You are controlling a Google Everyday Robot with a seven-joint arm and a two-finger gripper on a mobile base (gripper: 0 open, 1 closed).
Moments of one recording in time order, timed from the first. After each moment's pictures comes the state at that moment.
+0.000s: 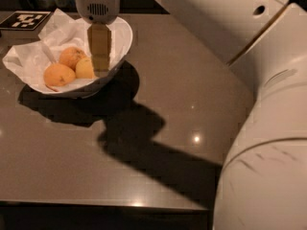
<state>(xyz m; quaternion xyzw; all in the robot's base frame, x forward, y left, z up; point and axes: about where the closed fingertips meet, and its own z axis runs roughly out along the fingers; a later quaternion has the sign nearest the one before) 0.589 0.118 0.965 -0.75 0.65 -0.04 0.14</state>
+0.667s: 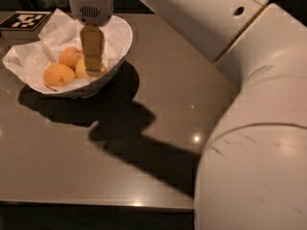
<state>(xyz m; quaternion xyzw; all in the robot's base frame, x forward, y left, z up) 0.602 0.132 0.955 -0.72 0.67 -0.04 0.14</state>
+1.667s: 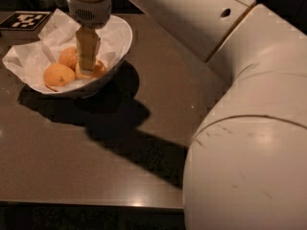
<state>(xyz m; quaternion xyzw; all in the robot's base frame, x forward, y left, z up) 0.619 0.144 0.946 -0.67 0.72 -0.04 0.15</state>
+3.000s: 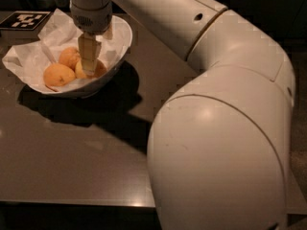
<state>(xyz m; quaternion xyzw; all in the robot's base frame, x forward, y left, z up) 0.643 0.147 0.913 -0.62 0.77 -0.03 0.11</state>
